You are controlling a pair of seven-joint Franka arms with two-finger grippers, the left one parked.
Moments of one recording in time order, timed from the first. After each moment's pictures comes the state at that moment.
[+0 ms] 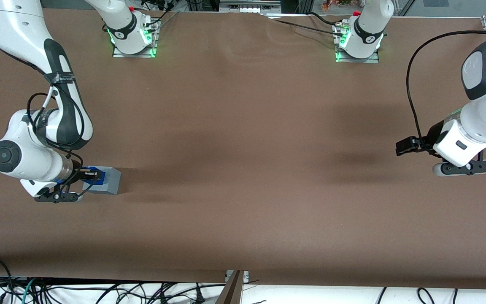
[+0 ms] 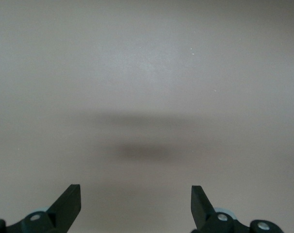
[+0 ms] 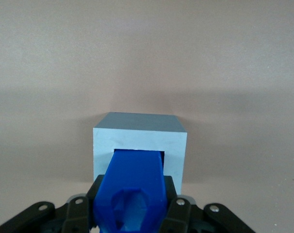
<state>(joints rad) 0.08 0.58 -0.09 -1.60 0.02 2.10 -0.01</state>
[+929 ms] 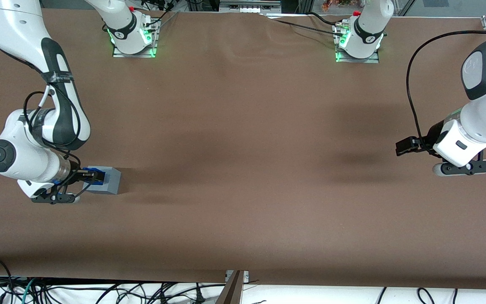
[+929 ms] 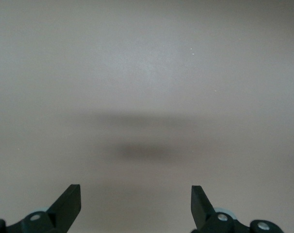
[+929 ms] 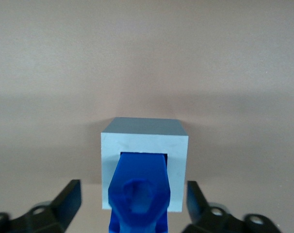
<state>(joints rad) 0.08 0.57 -0.09 -1.58 0.04 2.08 -0.01</state>
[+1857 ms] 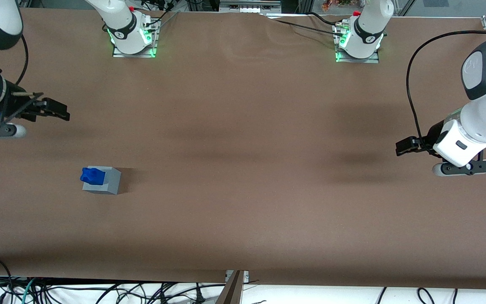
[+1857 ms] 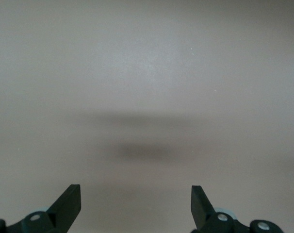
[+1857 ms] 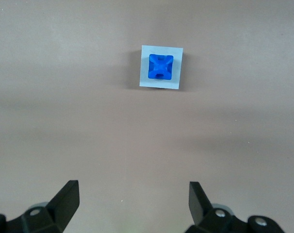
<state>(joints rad) 0.03 0.09 -0.02 -1.60 0.03 1.60 -0.01</state>
